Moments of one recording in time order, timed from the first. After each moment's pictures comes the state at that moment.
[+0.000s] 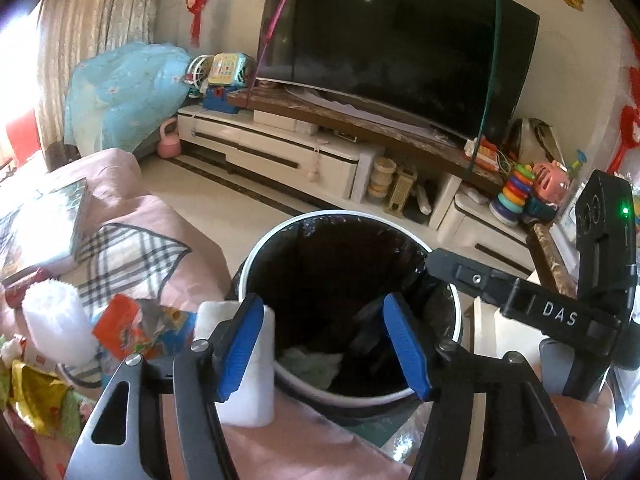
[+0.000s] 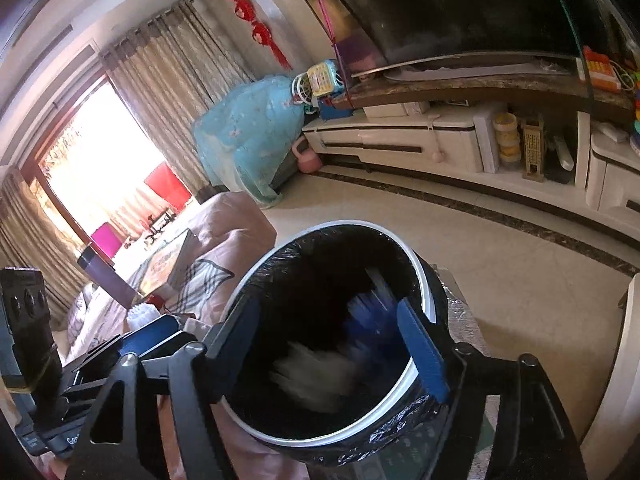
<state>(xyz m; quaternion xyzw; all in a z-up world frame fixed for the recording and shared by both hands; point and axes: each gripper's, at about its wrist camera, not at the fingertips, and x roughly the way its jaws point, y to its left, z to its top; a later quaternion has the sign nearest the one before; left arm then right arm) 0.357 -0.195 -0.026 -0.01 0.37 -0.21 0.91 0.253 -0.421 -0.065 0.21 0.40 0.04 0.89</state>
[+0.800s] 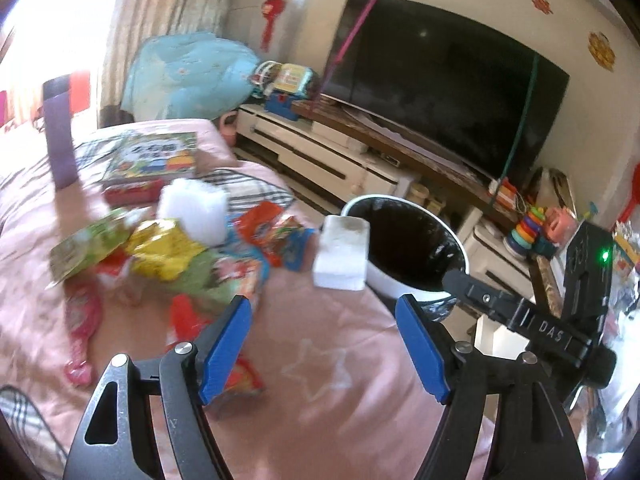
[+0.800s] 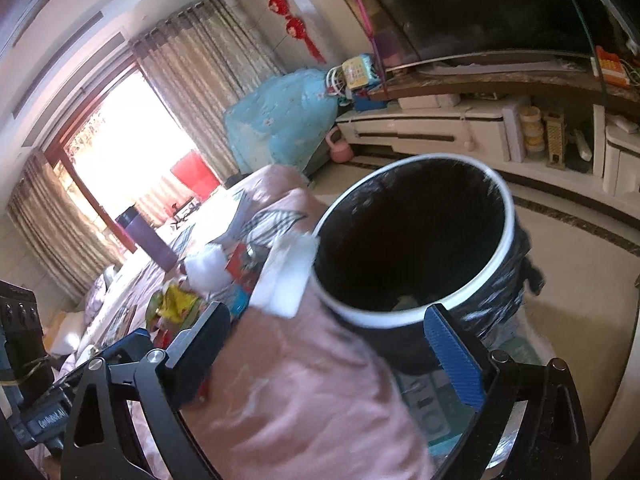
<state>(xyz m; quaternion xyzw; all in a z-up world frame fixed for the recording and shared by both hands) 0.198 -0.073 -0.017 -0.09 0.35 -0.14 0.92 0.197 -0.340 -0.061 0.21 0.40 0.08 0.89</state>
